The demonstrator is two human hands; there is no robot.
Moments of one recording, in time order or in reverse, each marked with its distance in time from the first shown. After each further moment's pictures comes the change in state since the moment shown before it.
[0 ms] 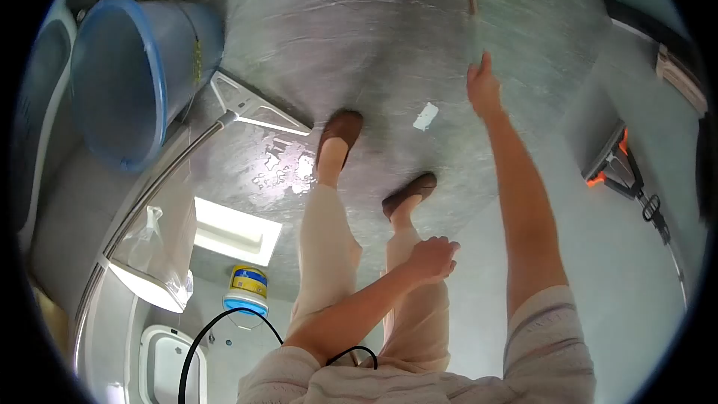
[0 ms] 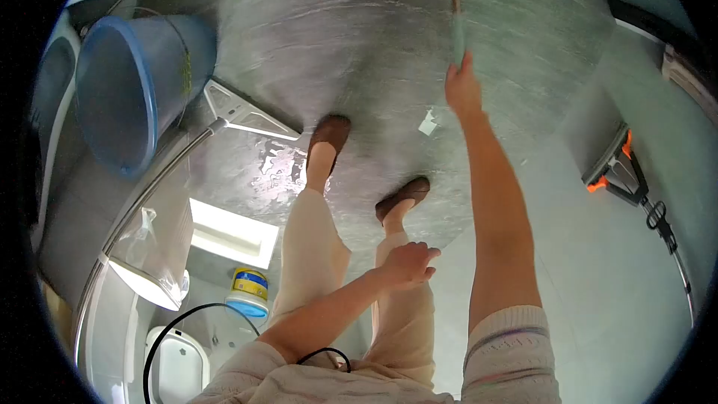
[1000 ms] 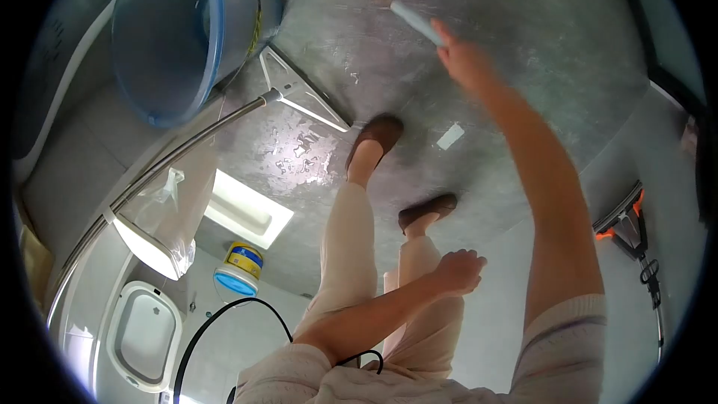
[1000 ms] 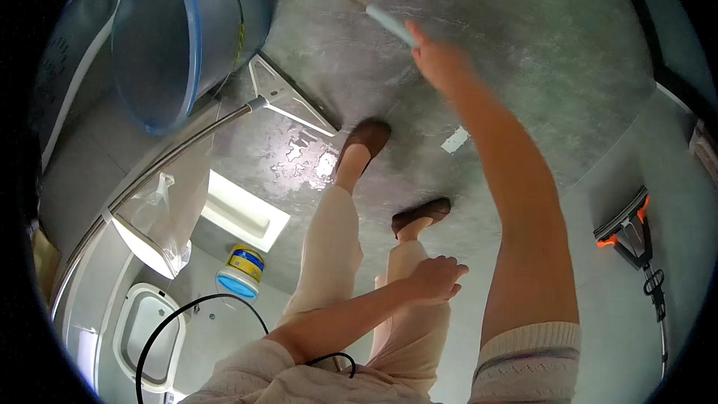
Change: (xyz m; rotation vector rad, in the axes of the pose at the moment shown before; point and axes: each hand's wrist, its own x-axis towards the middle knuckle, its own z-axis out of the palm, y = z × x) left_hand 0.007 0.016 -0.024 -0.084 0.065 -0.015; right_hand 0.017 -0.156 0.044 -0.491 -0.381 -0.624
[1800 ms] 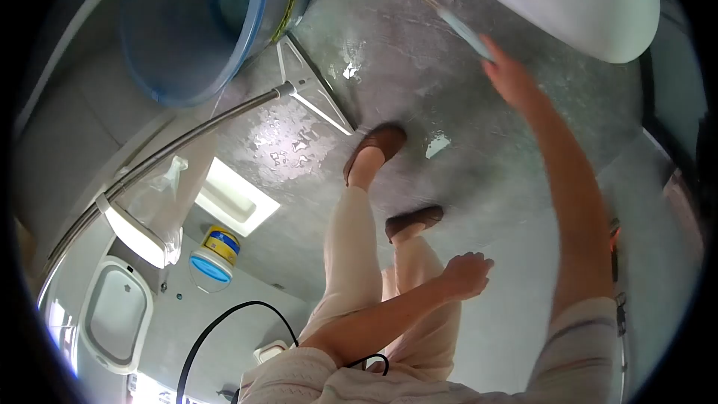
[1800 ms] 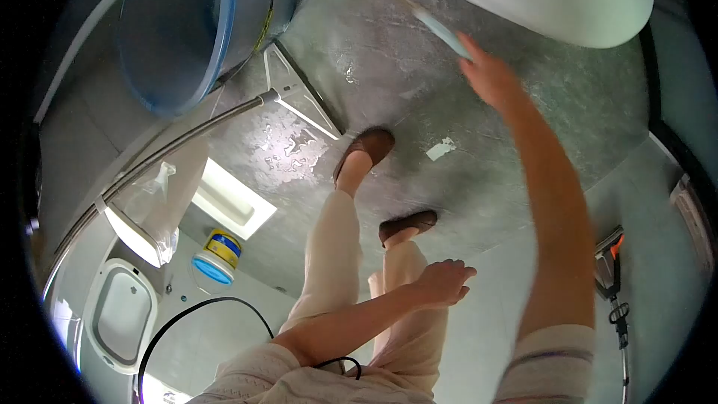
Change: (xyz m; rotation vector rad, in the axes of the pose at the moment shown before) left_hand 0.005 0.019 -0.036 -0.153 0.194 0.061; right_hand 0.026 0.015 -0.043 0.072 -0.051 -0.054
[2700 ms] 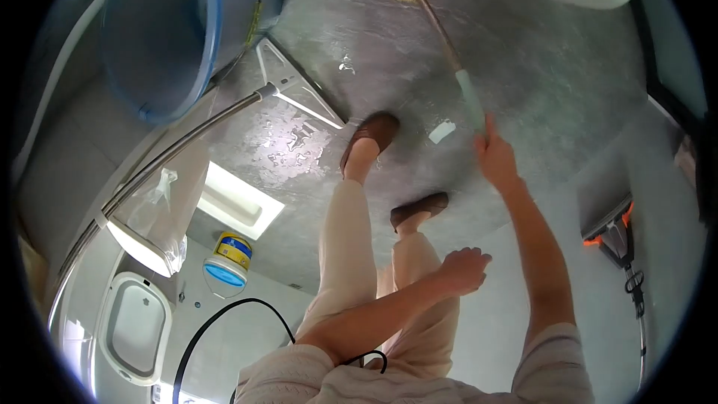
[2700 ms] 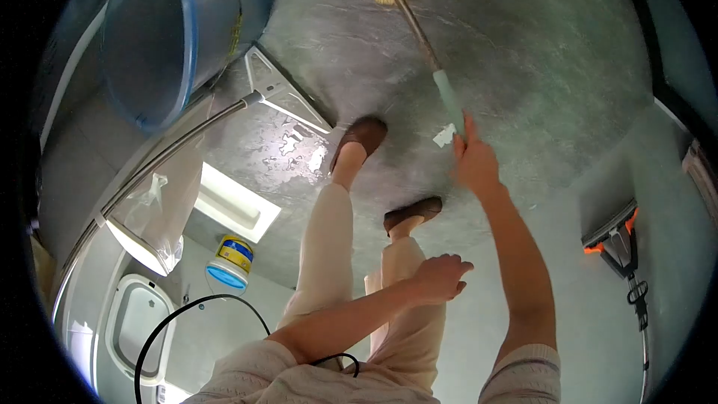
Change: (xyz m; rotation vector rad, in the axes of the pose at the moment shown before) left_hand -0.001 -0.008 0.022 0.013 -0.047 -0.015; right_hand -0.153 0.020 0.090 0.199 0.031 0.324
